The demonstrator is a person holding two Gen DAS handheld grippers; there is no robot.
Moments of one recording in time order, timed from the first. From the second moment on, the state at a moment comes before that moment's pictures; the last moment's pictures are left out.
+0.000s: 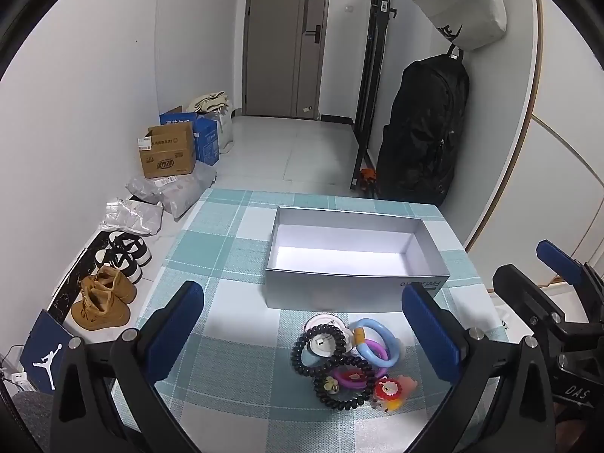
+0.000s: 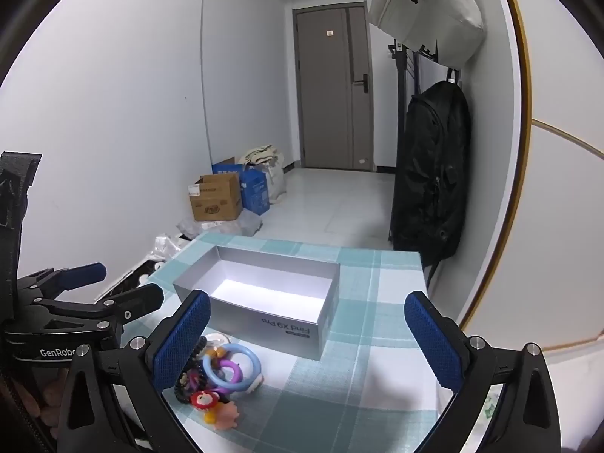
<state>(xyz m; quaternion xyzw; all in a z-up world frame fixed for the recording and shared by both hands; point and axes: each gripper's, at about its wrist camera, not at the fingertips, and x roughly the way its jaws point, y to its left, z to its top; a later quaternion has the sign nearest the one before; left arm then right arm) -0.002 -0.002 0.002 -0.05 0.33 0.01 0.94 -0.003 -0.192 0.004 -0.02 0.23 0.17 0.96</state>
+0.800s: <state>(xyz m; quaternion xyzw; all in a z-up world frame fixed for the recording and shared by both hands) -0.001 -0.002 0.000 -0.05 0.34 0.00 0.94 -0.005 -0.196 0.006 -0.01 0.23 0.17 0.96</state>
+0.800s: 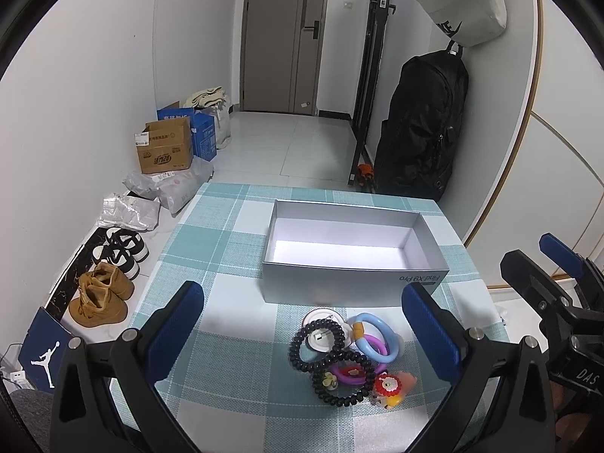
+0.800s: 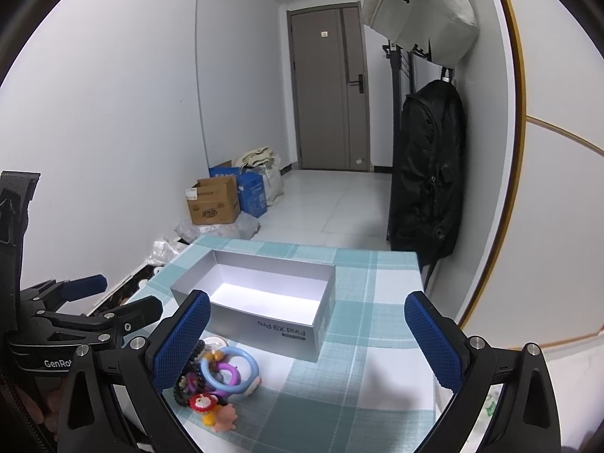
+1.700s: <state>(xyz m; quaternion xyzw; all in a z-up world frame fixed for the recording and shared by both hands) 0.002 -0.002 -0.002 -0.06 0.35 0.00 0.93 -0.004 -0.196 0.006 -0.01 0.23 0.17 0.96</state>
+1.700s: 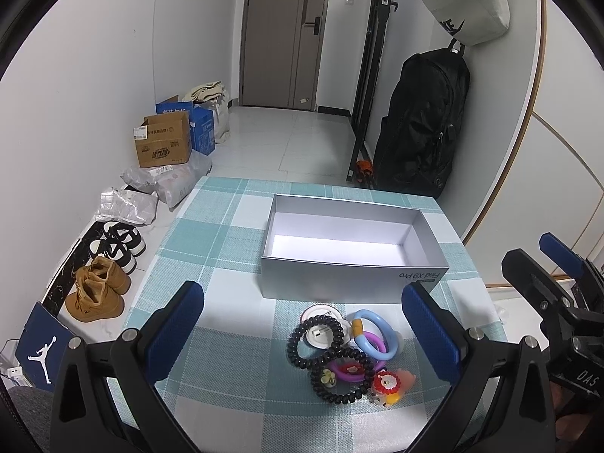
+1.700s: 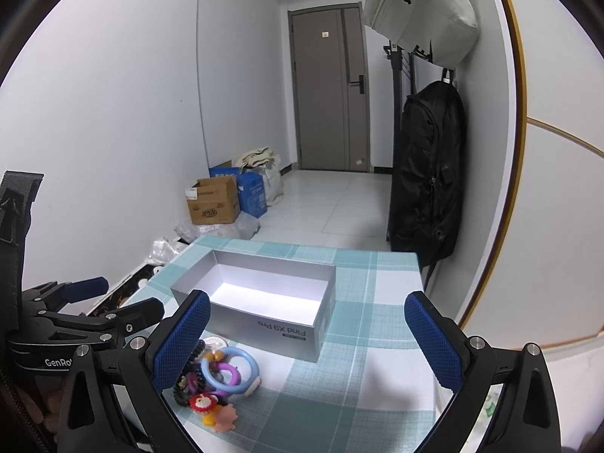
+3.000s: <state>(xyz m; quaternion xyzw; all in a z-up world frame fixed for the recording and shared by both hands) 0.043 0.031 -0.074 -0.23 0.52 -0.13 0.81 0.033 -0.200 -0.011 0.04 0.28 0.18 0.94</state>
